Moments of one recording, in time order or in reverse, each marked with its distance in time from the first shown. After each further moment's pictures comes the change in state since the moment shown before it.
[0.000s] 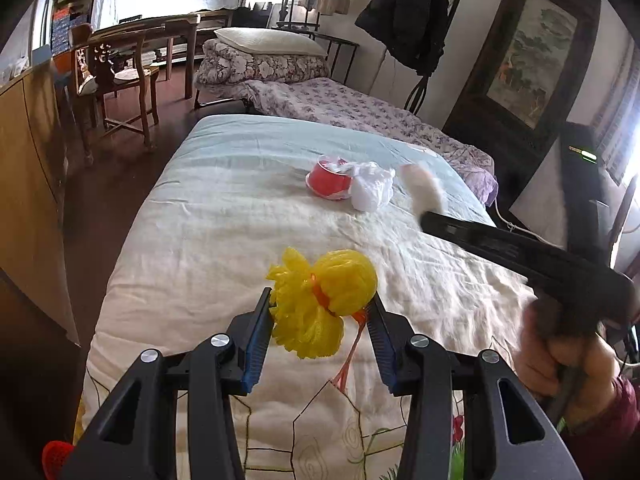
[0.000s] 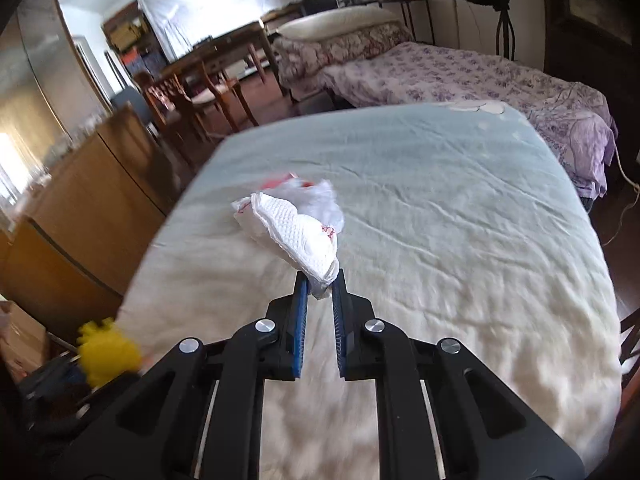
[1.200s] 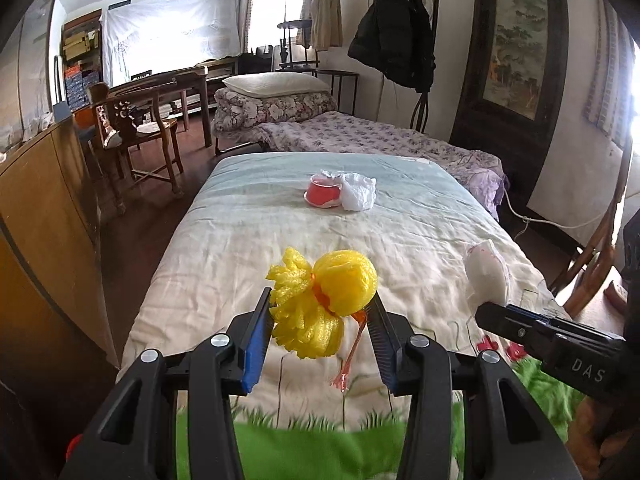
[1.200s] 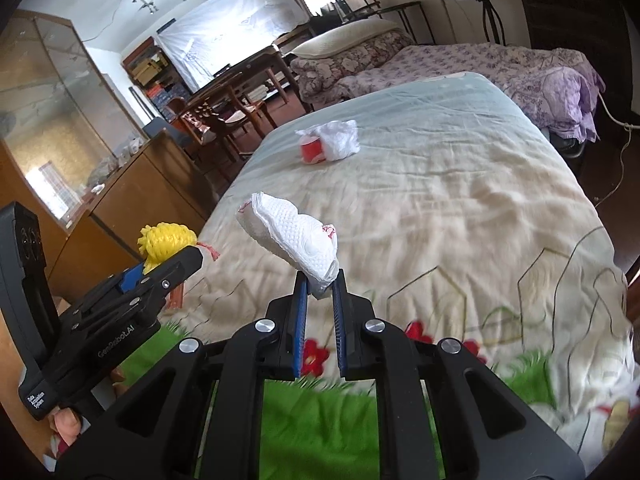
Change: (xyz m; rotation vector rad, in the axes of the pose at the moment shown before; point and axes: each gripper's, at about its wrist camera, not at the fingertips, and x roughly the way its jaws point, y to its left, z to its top) left arm -0.063 -0.046 -0.051 0.114 -0.144 0.135; right arm -0.087 -0.006 -0.099 0.077 -0.050 0.124
